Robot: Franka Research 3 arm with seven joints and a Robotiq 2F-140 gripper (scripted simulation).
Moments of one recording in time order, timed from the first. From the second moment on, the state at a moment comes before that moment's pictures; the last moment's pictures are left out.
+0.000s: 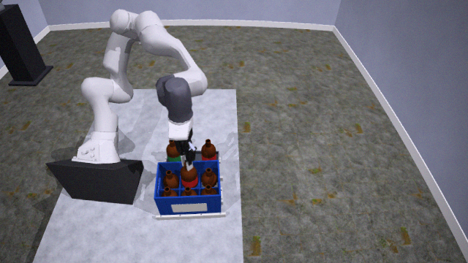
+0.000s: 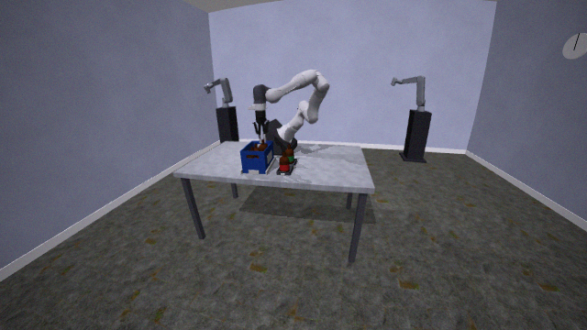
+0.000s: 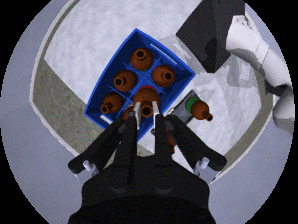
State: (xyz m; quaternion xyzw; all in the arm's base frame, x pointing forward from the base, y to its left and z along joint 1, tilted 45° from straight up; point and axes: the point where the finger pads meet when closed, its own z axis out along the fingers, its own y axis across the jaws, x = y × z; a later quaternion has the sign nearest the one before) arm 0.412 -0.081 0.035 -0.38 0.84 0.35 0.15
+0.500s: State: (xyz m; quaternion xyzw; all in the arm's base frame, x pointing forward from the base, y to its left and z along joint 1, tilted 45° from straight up) arm 0.411 -0.076 0.031 -0.38 0.84 0.36 0.15
